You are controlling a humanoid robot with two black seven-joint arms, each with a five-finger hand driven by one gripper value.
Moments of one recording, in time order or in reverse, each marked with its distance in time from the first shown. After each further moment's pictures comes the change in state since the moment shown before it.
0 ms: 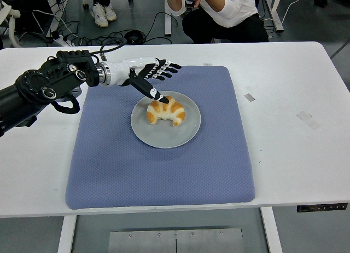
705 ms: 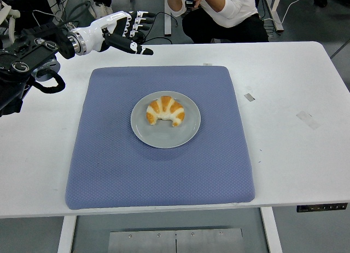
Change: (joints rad) left arm -0.030 0.055 -0.185 0.122 -0.079 0.011 0.003; right arm -0.001 0.000 0.001 0.002 0.000 0.000 0.000
